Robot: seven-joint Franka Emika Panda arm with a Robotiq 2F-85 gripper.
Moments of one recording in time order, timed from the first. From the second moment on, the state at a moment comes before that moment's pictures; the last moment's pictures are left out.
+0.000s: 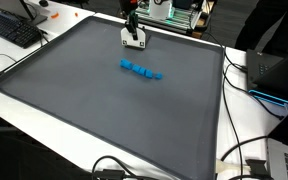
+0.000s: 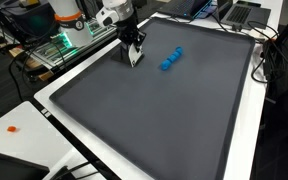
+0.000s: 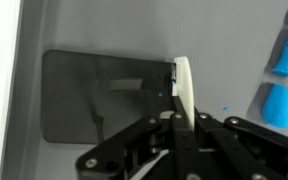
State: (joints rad) arm 0.01 -0.03 0.03 -2.72 0.62 2.73 0.76
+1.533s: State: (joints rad) arm 0.00 -0.07 0.02 -2.70 0.37 2.72 0.87
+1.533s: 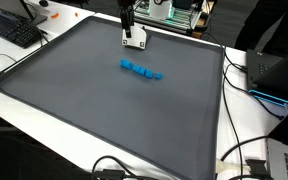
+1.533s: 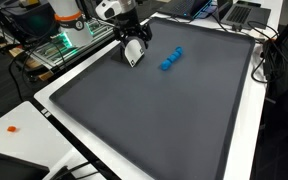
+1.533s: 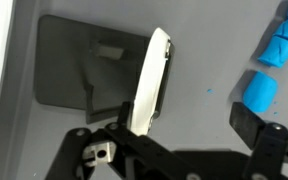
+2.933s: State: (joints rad) arm 0.02 -0.22 0.03 -2.53 0.15 2.33 0.47
